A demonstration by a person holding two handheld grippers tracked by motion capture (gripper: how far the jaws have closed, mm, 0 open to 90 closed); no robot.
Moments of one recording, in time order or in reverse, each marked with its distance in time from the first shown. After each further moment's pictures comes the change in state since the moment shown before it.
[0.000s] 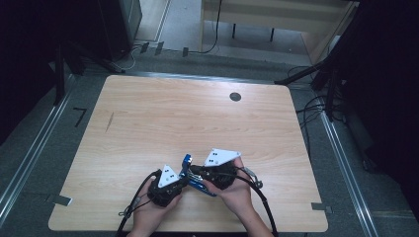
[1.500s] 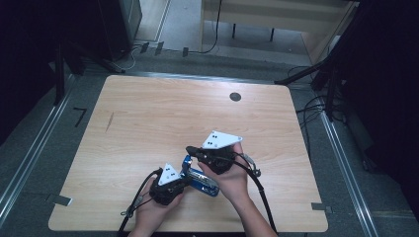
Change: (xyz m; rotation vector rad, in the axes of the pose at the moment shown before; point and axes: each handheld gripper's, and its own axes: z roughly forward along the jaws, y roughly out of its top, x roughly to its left) left arm 0.002 0.002 0.005 -0.025 -0.049 -0.043; right arm -0.008 0.048 -0.010 -0.105 -0.074 0.007
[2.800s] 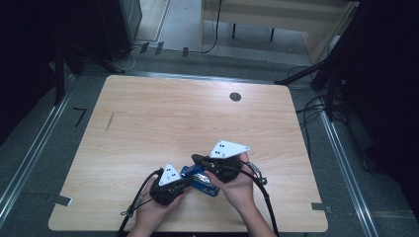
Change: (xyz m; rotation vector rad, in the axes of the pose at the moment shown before) left arm -0.001 0.000 0.000 0.009 -0.022 0.025; right arm 0.002 -0.028 -0.012 0.001 0.016 0.018
